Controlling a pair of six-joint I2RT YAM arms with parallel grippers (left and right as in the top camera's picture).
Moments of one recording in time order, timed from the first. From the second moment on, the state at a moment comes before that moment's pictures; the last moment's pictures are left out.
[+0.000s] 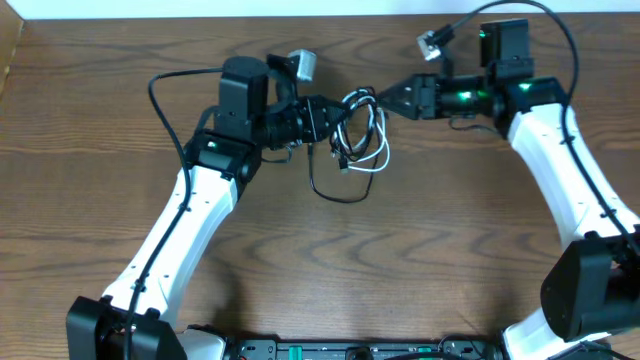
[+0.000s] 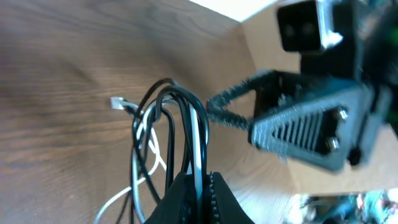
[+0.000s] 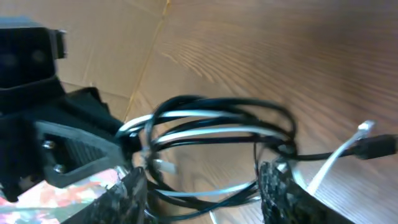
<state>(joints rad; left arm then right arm) -0.29 1.49 1.16 -0.23 0.72 -0.60 0.17 1.75 1.47 -0.56 -0.99 0.28</state>
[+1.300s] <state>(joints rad) -0.16 1.50 1.16 -0.39 0.64 -0.70 0.19 1.87 1.47 -0.71 -0.40 0.56</state>
